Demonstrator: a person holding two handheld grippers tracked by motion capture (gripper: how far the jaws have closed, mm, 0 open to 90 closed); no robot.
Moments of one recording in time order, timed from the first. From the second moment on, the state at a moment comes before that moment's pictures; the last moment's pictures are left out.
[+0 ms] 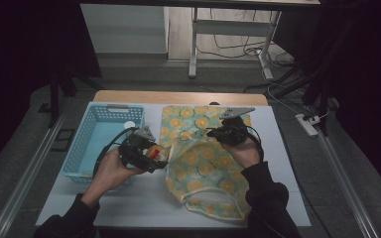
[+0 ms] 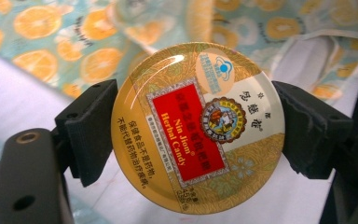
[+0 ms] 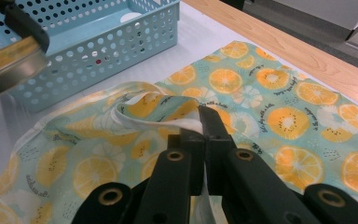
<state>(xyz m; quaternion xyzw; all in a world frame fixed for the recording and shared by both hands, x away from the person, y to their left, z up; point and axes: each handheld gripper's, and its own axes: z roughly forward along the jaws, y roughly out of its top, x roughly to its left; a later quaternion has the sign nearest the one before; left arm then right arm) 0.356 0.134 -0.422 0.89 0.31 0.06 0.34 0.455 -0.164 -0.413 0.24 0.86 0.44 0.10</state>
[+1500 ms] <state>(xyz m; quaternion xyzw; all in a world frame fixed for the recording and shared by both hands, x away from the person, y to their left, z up) 0.414 0.010 -0.483 0.91 0.27 0.04 0.31 0.461 -0.163 -0.424 0.25 0.86 0.42 0.11</state>
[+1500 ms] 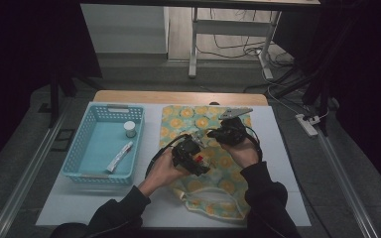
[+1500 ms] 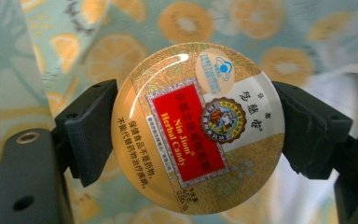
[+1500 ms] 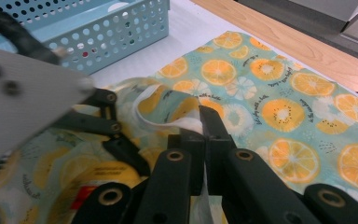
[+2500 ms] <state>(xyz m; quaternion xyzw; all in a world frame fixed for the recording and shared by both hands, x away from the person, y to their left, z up) 0.437 -0.003 -0.517 0.90 0.30 0.07 0.30 0.466 -0.163 -0.433 0.26 0.86 0.41 0.13</state>
